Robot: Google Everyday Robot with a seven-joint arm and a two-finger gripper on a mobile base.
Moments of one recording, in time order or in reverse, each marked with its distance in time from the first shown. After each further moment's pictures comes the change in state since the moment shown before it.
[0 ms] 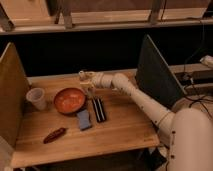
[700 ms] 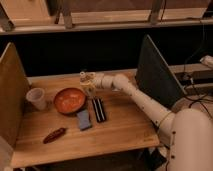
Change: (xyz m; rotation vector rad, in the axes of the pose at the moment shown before) arm 0.006 0.000 -0.002 0.004 0.012 -0.008
